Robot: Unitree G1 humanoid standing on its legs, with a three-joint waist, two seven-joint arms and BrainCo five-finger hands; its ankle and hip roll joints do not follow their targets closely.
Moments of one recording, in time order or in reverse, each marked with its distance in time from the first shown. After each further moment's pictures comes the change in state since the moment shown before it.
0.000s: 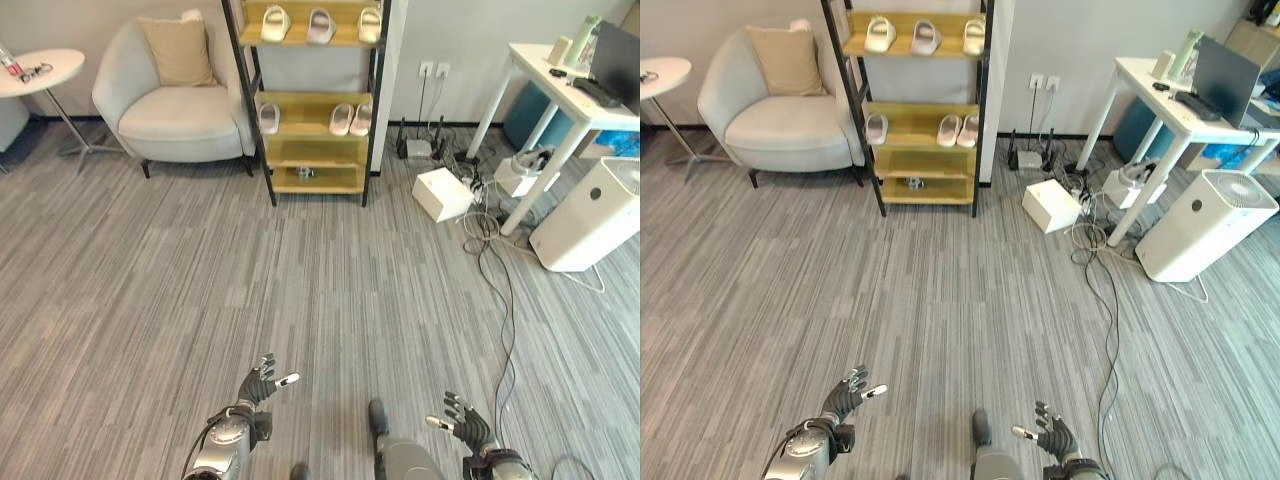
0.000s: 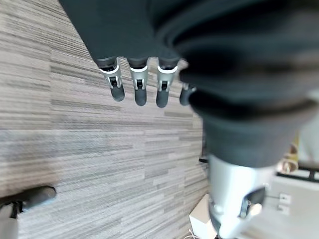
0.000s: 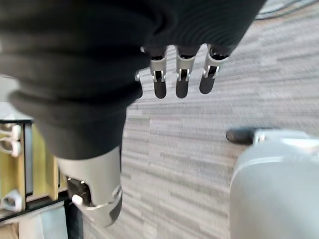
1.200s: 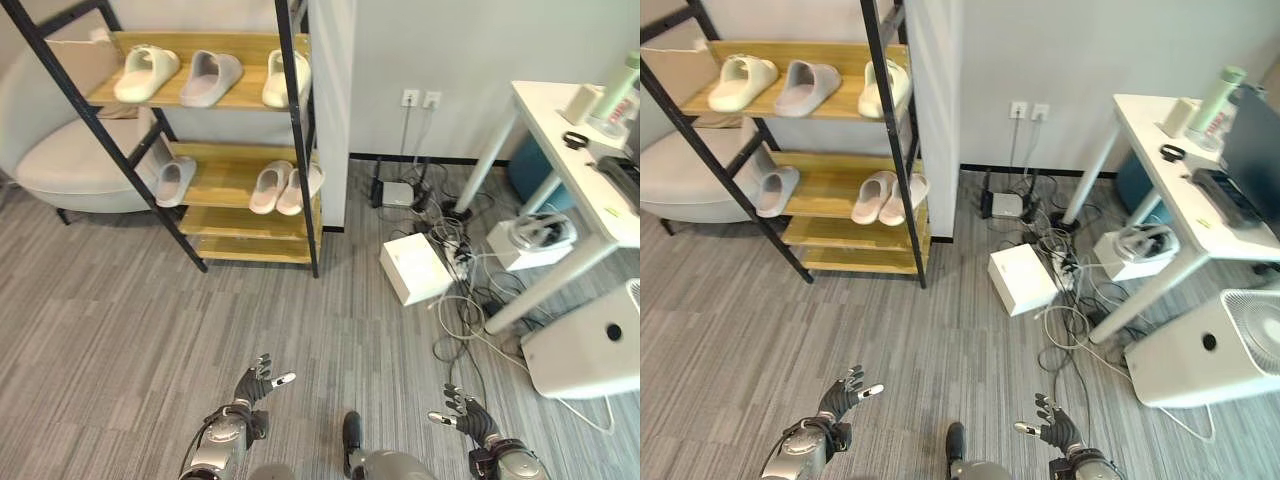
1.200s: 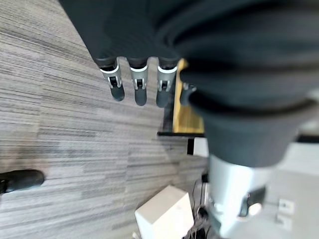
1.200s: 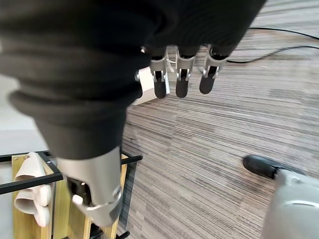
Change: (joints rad) left arm -0.029 0.016 0.011 0.033 -0.002 0.002 0.001; right arm -0.007 -0.032 0.034 -0.028 -0.019 0.003 0.044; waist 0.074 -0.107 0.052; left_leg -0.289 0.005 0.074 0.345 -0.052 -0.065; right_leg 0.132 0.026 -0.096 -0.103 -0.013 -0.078
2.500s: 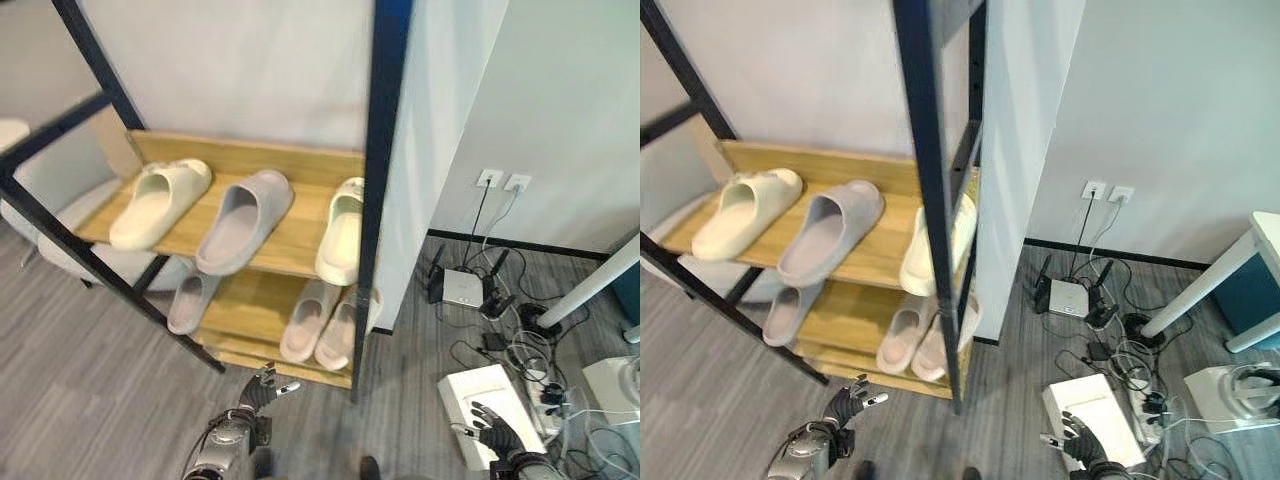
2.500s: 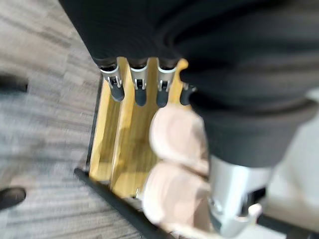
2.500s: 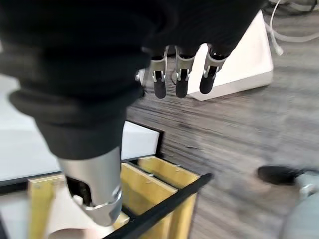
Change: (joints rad) left arm -0.044 -0.029 -0.059 0.059 0.000 -0.001 -0.011; right arm 0.000 -0.027 -0.076 0.140 0.027 0.003 -0.015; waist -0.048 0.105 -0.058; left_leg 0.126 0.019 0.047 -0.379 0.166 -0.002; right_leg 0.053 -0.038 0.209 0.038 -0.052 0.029
